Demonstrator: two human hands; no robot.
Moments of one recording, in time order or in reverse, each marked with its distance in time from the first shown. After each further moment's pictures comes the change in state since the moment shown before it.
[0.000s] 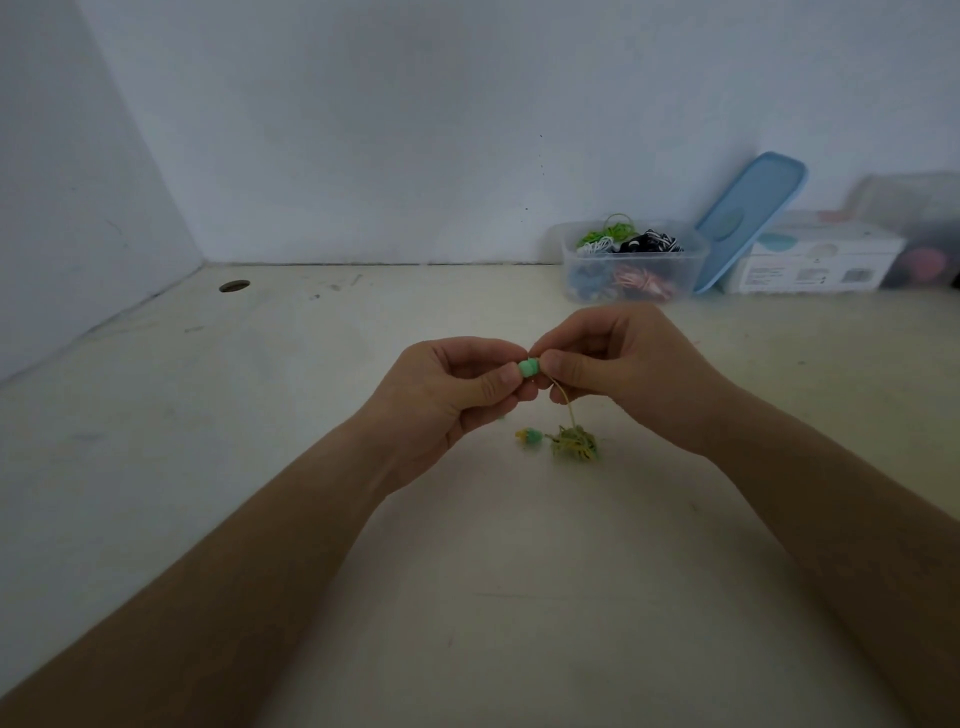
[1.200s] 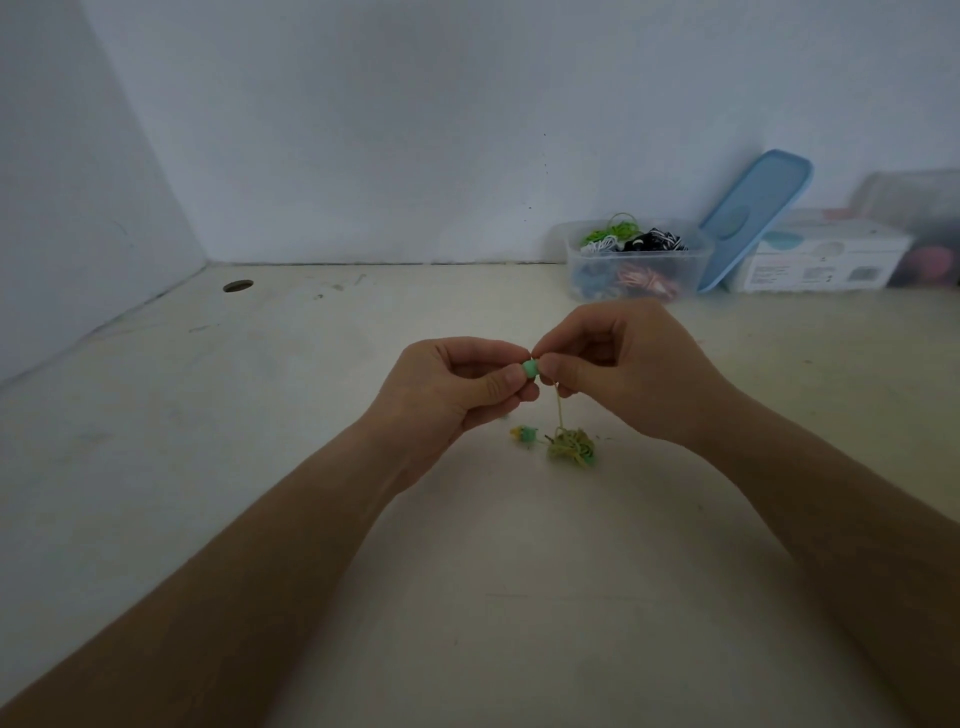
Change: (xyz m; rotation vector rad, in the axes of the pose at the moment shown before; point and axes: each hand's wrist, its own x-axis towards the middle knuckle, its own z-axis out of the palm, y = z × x) left_hand 0.000 -0.001 0.001 0.111 0.071 0.028; right_hand 0.002 -0.001 0.004 -0.335 0.075 -0.139
